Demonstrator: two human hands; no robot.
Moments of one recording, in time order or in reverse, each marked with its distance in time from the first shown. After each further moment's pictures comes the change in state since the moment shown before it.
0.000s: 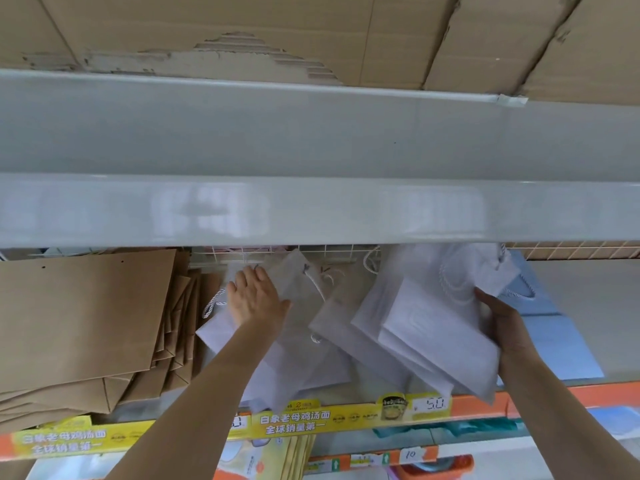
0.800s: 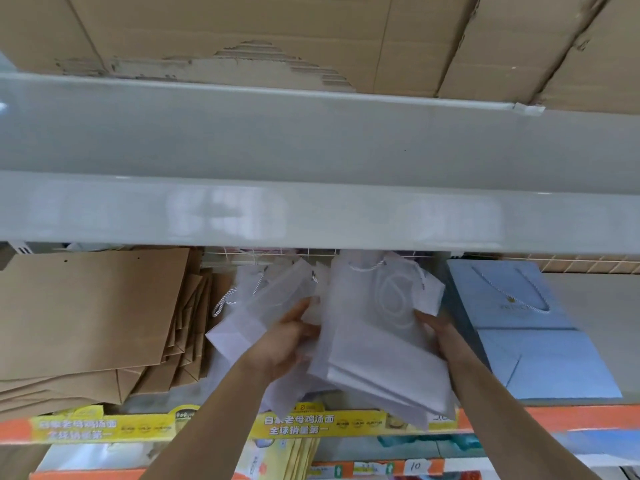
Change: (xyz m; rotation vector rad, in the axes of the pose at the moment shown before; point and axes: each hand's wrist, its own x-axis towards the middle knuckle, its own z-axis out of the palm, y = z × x) left_hand -0.059 0.002 -0.018 -1.906 -0.883 -0.094; right_hand 0.018 0.046 0.051 -0.234 0.054 0.224
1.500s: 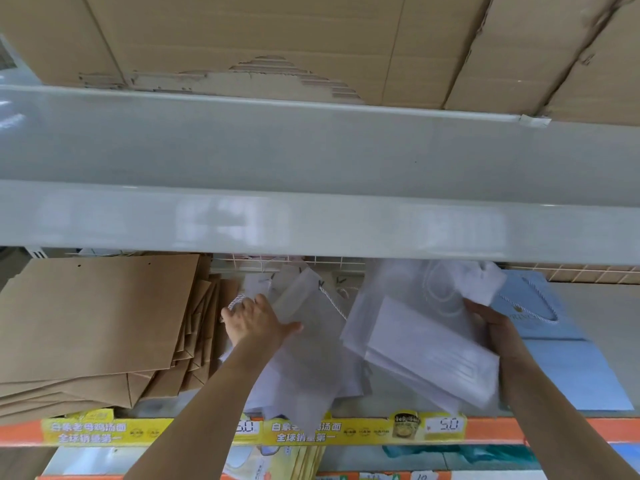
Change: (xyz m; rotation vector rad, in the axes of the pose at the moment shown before) left_hand 0.029 0.015 -0.051 1.766 0.844 -0.180; right_hand -0.005 -0.025 -0.046 0.149 -0.124 -0.055
